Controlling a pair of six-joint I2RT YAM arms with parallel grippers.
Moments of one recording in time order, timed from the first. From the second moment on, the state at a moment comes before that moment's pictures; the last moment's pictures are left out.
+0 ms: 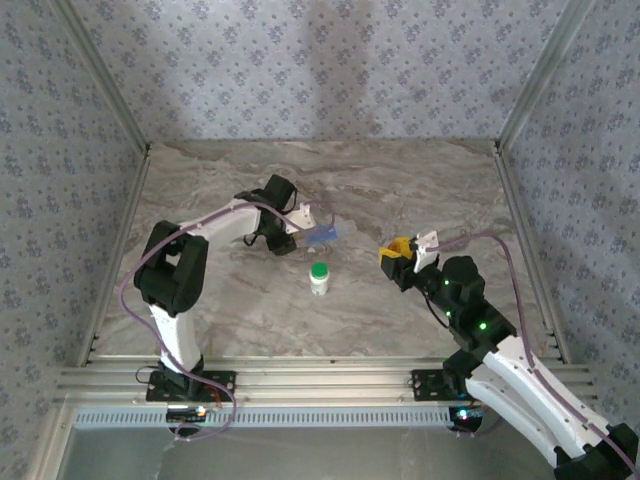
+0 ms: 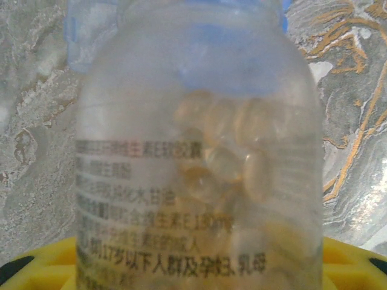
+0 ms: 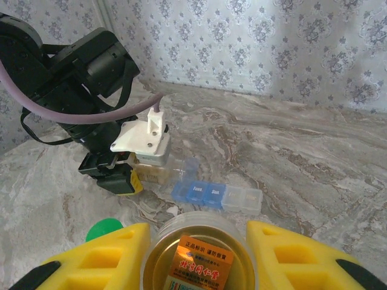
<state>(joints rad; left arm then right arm) -0.52 1.90 1.34 -0.66 0.00 0.71 0.57 0.55 0.44 -0.05 -0.07 0.12</state>
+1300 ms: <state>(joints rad) -0.54 1.92 1.38 -0.71 -0.09 0.82 0.57 0.60 0.44 -0.04 -0.08 0.14</state>
